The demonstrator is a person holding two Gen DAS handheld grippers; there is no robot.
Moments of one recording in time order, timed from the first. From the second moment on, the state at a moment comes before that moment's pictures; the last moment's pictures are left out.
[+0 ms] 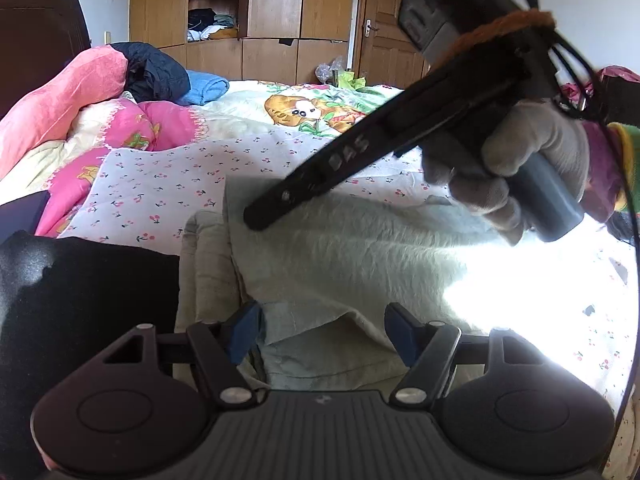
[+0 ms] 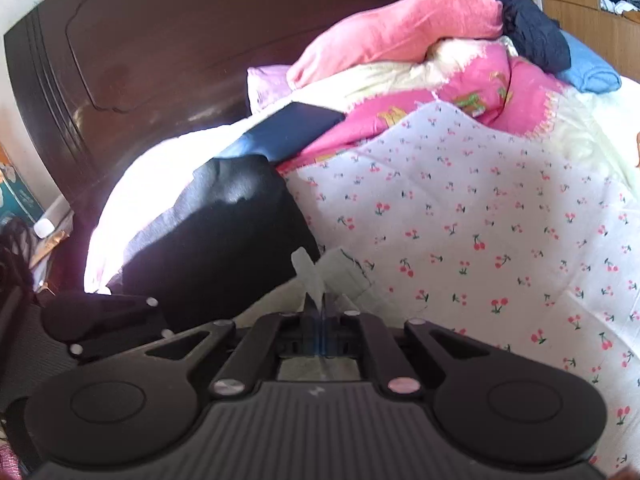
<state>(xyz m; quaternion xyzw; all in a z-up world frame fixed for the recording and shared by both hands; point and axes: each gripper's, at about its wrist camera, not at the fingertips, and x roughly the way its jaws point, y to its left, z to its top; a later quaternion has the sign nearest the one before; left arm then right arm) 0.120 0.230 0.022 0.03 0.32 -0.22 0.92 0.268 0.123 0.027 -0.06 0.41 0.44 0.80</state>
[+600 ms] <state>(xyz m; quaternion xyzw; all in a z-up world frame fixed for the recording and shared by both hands) 0.167 0.194 -0.011 0.05 0.38 -0.19 0.90 0.216 -0.013 0.050 -0.04 0.37 0.26 0.89</state>
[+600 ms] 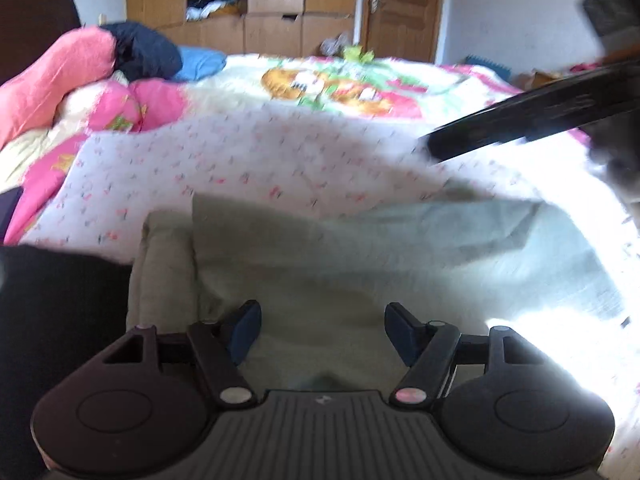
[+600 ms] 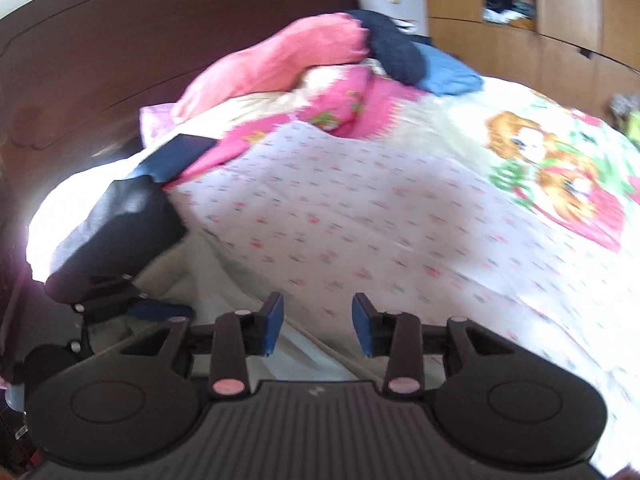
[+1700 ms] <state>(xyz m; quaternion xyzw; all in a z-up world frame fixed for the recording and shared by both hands) 0.149 0.116 0.029 0.01 0.46 -0.27 0.85 0.075 -0.152 -0.010 0.13 0.44 0.23 0.86</state>
